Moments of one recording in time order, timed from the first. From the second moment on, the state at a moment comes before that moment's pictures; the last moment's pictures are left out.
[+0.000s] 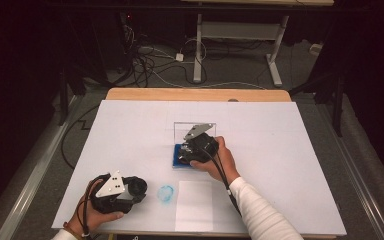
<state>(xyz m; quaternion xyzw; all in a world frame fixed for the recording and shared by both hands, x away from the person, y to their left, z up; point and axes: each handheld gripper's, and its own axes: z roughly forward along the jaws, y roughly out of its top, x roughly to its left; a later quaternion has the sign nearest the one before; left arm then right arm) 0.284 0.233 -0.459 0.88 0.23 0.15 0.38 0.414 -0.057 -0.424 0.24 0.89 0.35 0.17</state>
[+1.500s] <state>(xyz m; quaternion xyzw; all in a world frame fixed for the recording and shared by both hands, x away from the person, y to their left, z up) 0.287 0.242 -0.457 0.88 0.24 0.15 0.39 0.416 -0.097 -0.377 0.26 0.87 0.38 0.20</state>
